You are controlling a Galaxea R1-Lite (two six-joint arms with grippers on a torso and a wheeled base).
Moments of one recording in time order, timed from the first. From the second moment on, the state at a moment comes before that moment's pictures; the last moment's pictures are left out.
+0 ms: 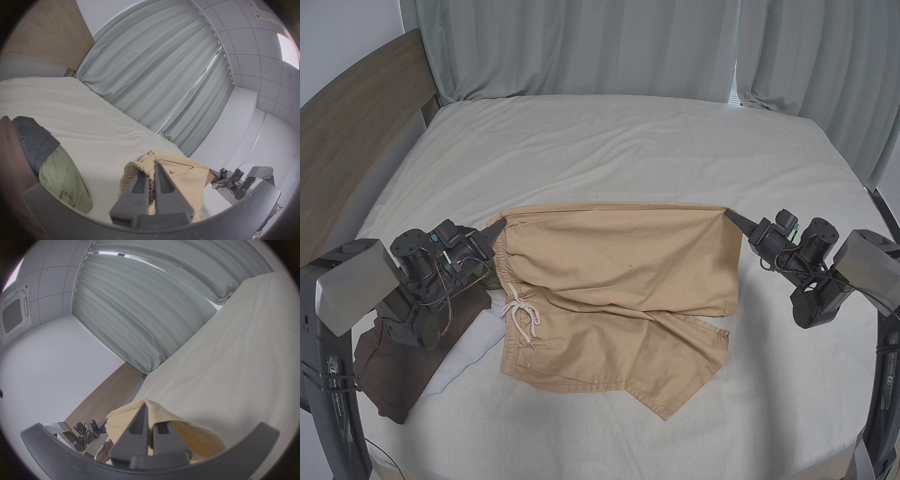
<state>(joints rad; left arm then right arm) -0.09 2.33 -1.00 -1.55 -0.44 -0.59 0.06 2.36 -1.09 -1.54 0.60 0.81</state>
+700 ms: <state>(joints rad) -0.09 2.45 -1.19 -1.50 -0.44 -0.65 0.05 2.45 -1.22 -1.52 0.60 0.81</state>
